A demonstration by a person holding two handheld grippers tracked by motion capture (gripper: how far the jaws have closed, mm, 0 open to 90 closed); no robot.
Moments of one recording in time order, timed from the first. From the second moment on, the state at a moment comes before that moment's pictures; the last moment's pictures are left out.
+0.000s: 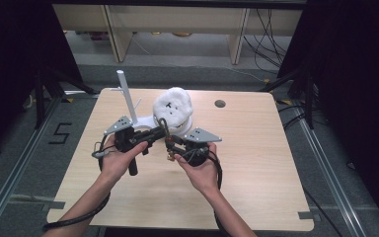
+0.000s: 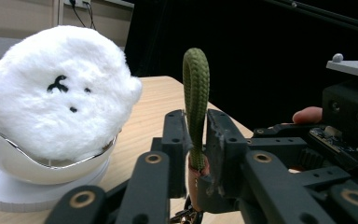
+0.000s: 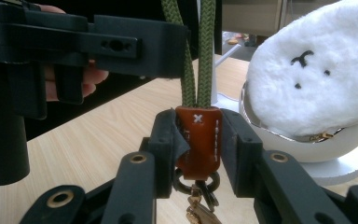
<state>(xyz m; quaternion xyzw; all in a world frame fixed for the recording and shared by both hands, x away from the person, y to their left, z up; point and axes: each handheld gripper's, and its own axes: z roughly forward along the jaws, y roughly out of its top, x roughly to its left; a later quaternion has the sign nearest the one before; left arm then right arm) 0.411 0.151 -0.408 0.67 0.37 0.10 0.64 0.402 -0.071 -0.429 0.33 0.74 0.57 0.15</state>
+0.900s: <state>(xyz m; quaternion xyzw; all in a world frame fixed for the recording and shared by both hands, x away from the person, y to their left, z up) 0.409 0.163 -0.400 0.68 0.36 0.17 0.62 0.400 -0.072 -0.428 0.32 0.74 0.57 0.16</state>
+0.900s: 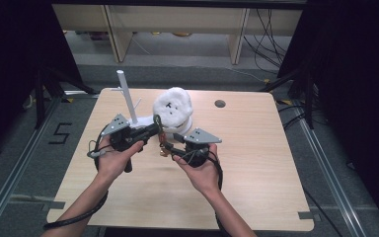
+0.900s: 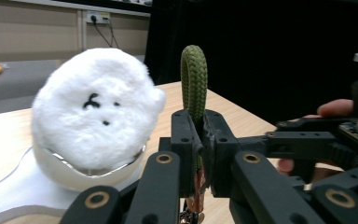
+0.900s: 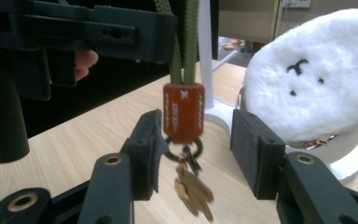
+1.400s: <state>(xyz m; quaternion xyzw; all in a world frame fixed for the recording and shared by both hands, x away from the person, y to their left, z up) 0.412 0.195 -0.399 0.67 0.39 0.22 0.59 0.394 -0.107 -0.437 0.34 0.73 0.55 0.19</state>
